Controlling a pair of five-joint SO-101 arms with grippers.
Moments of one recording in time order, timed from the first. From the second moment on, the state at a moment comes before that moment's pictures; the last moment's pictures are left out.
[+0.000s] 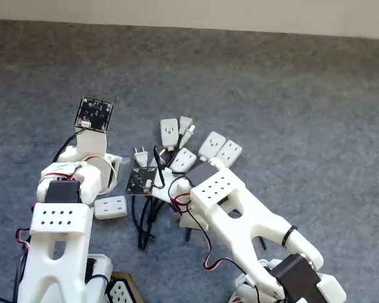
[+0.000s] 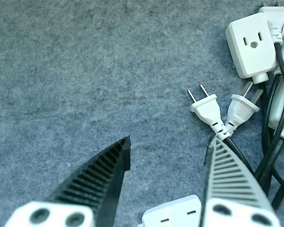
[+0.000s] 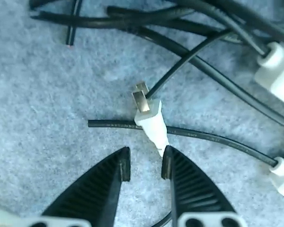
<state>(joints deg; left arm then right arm) -7.3 -50.5 59.7 48.3 -7.4 -44.1 -14.2 39.3 68.8 46.4</state>
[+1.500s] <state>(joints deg) -7.3 -50.5 59.7 48.3 -7.4 -39.6 -7.7 43.8 58.3 49.0</state>
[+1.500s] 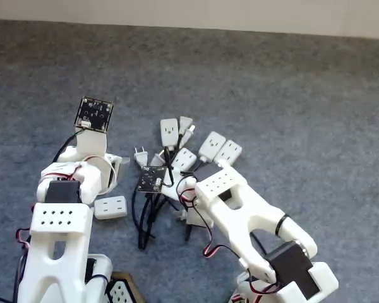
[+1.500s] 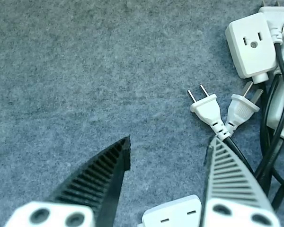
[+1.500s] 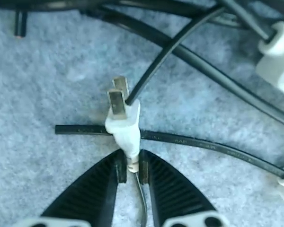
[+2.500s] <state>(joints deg) -14.6 -50.5 55.7 53.2 -7.6 -39.6 -16.5 43.8 57.3 27.6</state>
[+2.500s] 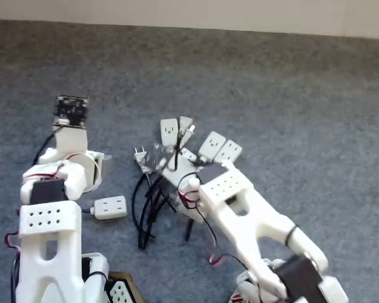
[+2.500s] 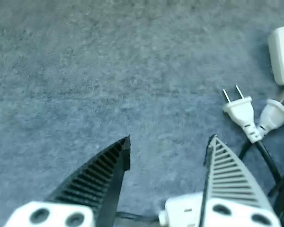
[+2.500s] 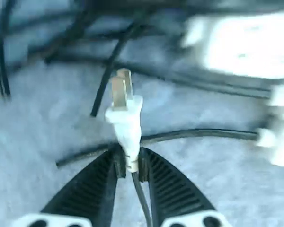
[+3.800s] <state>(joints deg) 2.1 -50.6 60.0 57.5 -11.8 -52.3 -48.1 55.6 52.8 6.5</state>
